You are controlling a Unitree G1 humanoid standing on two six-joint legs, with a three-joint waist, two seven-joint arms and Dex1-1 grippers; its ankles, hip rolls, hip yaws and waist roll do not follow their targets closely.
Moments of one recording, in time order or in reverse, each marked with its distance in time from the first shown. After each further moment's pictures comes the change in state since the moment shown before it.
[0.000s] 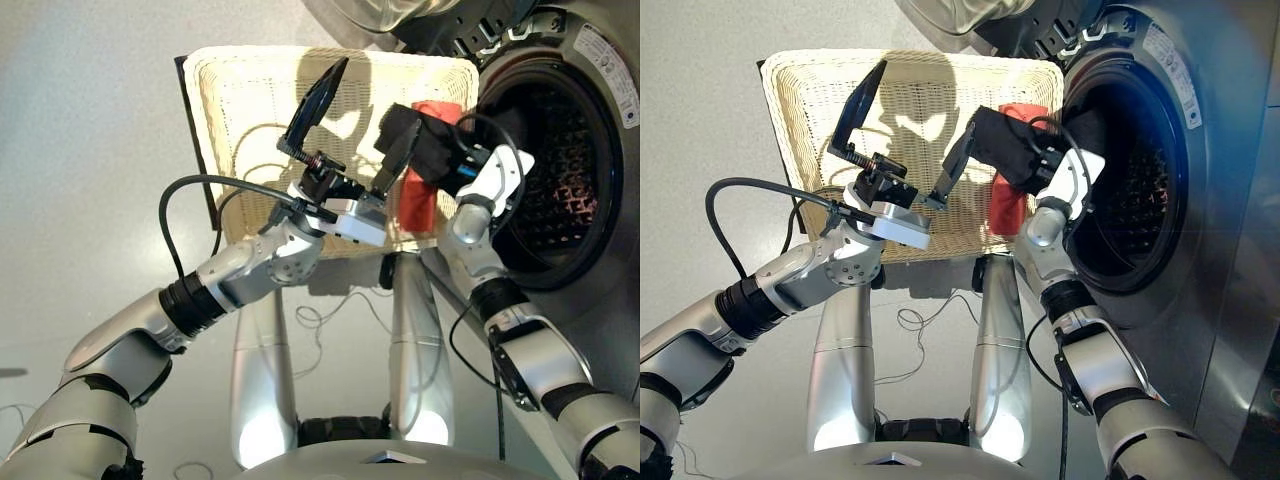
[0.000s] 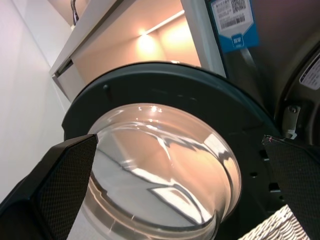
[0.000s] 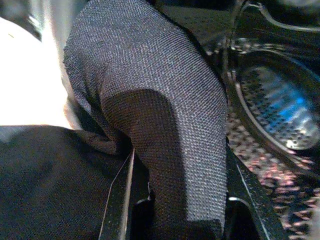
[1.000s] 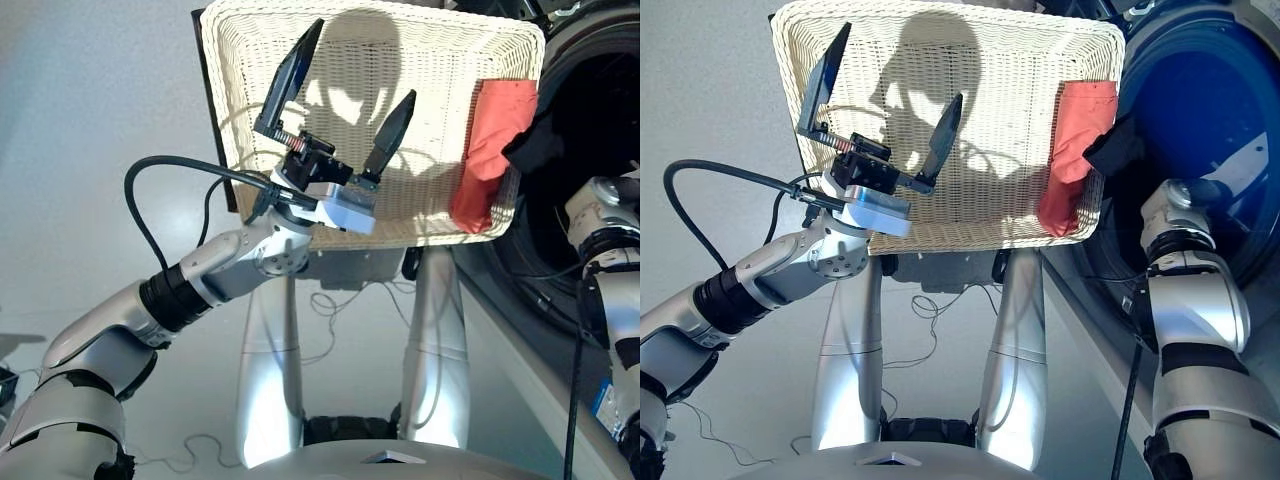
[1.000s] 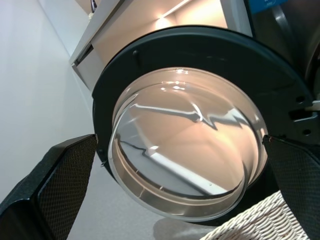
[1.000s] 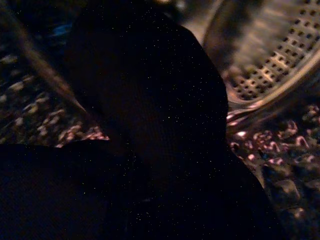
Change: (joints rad) left arm -0.026 0.119 0.014 -0.097 -0.054 0.025 0.053; right arm -0.254 -0.397 -0.177 0.476 0.302 0.171 -0.066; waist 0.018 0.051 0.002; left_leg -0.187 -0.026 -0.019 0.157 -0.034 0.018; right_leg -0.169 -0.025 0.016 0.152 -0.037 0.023
